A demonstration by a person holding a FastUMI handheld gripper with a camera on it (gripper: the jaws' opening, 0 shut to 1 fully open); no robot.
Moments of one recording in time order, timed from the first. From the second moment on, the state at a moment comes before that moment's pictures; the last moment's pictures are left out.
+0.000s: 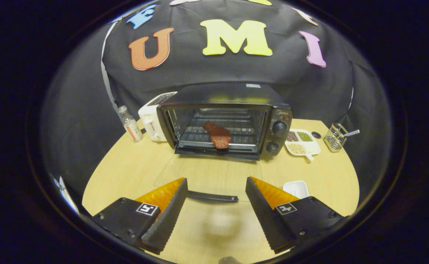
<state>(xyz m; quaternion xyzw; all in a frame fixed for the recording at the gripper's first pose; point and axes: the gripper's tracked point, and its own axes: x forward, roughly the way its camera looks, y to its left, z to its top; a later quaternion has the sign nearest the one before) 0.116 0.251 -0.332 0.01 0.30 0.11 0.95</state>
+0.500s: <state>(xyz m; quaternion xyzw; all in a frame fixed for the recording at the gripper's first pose) 0.081 0.243 -0.406 0.02 0.37 0.10 0.92</state>
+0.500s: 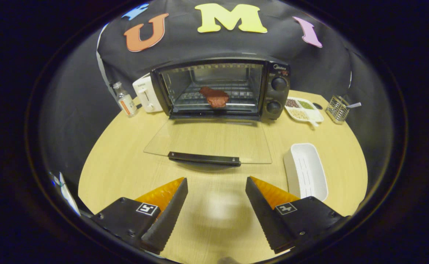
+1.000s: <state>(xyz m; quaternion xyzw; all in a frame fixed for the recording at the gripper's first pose) 0.110 0.268 -0.457 0.00 0.42 0.09 0.90</state>
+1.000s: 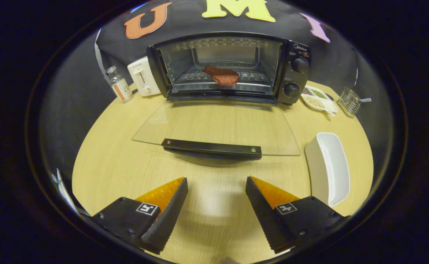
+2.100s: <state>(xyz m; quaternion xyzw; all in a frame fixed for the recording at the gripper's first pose) 0.170 0.268 -0.337 0.00 0.35 0.09 0.93</state>
